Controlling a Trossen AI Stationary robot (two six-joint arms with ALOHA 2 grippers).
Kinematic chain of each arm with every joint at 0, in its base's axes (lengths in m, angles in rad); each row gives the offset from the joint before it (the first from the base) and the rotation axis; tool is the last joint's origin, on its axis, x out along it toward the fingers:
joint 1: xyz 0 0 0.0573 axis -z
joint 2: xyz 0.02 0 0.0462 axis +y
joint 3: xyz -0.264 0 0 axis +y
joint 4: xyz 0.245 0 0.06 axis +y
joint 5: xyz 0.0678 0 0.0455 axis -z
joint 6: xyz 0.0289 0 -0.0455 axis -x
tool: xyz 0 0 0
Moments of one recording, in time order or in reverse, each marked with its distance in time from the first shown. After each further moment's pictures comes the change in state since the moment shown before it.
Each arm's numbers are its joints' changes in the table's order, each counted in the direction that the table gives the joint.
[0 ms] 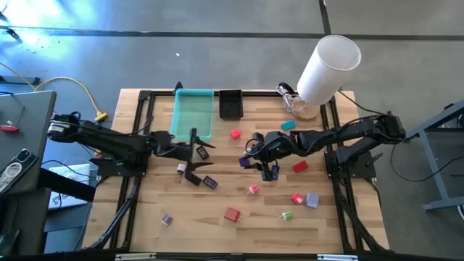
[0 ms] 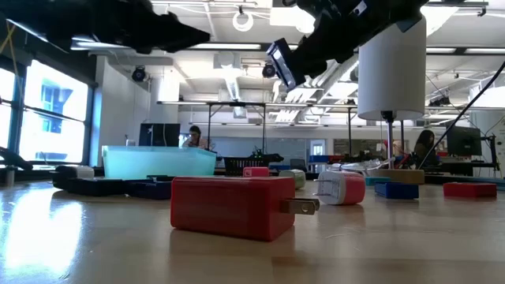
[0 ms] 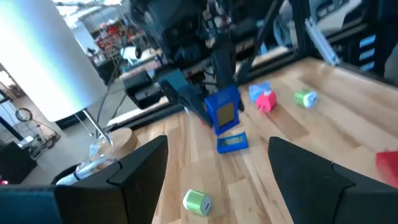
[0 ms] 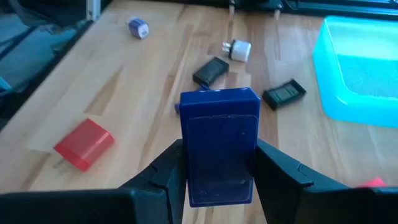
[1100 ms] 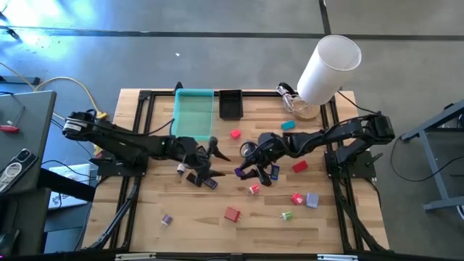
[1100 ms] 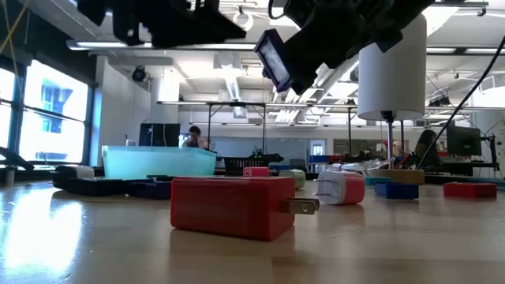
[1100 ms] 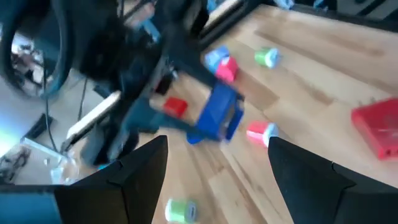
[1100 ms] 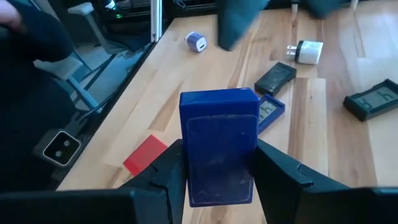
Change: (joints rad) left arm 0.068 0.226 -0.327 0.342 0.042 -0.206; right arm 0.016 0.116 0.000 -0.168 -0.274 -0.136
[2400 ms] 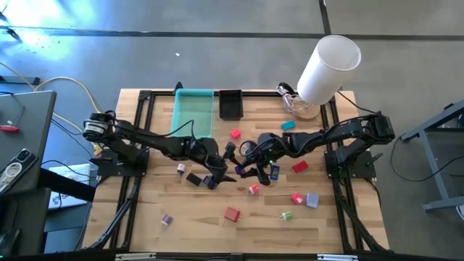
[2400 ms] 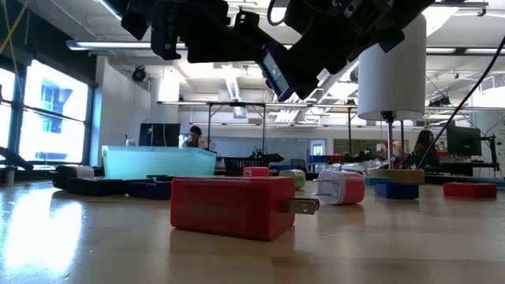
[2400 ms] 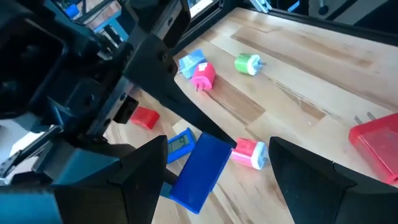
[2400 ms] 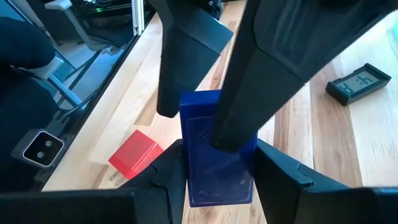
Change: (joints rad) left arm -0.042 0.244 -0.158 -0.014 0.161 0.013; right arm 0.000 0.000 0.000 0.034 0.057 -0.018
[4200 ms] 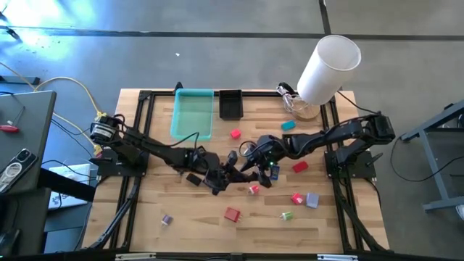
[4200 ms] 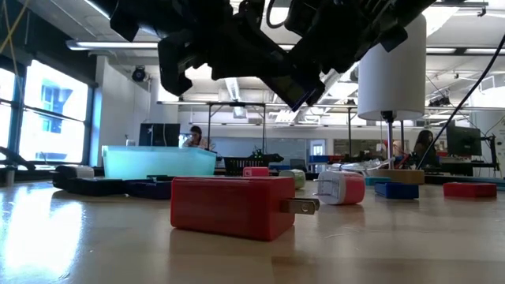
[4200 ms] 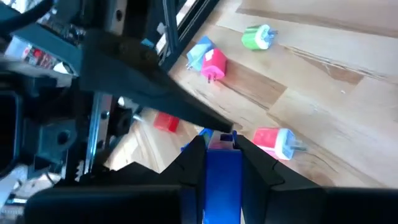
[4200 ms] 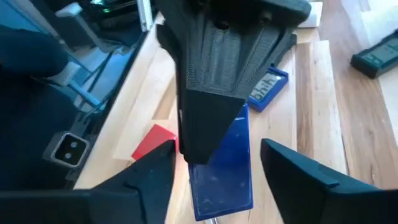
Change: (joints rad) left arm 0.111 0.095 0.001 -0.119 -0.241 -0.237; right arm -0.019 -0.001 0.000 0.028 -0.021 -0.116
